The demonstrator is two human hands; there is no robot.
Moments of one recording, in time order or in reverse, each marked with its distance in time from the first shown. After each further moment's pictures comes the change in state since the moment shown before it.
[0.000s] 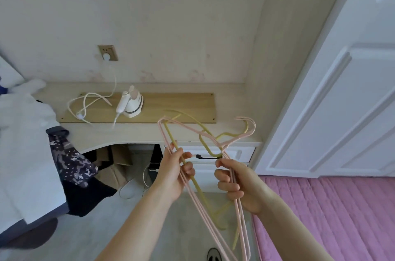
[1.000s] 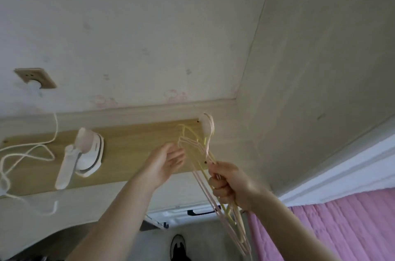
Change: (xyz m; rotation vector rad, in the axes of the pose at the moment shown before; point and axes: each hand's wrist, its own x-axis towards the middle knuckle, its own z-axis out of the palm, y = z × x) left_hand 0.311 0.099 0.092 0.237 -0.103 -0.266; right_hand 0.219 -0.169 -0.050 -0.253 0.232 0.067
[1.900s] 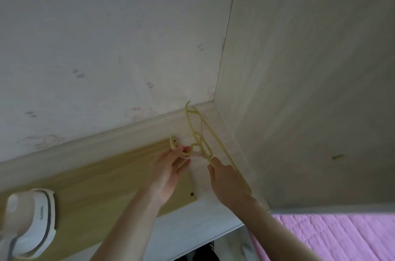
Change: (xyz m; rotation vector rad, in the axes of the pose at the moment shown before) left_hand 0.088 0.035 0.091 -0.033 -0.230 -0.004; right_hand 0.115 -0.031 -0.080 -1.159 0.710 -0.163
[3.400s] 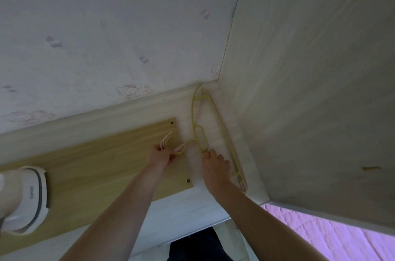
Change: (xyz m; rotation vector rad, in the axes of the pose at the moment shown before) left_hand 0.108 -0.059 -0.073 0.465 0.519 -0.163; right_hand 0.041 0.022 0.084 -0.399 0.047 0.023
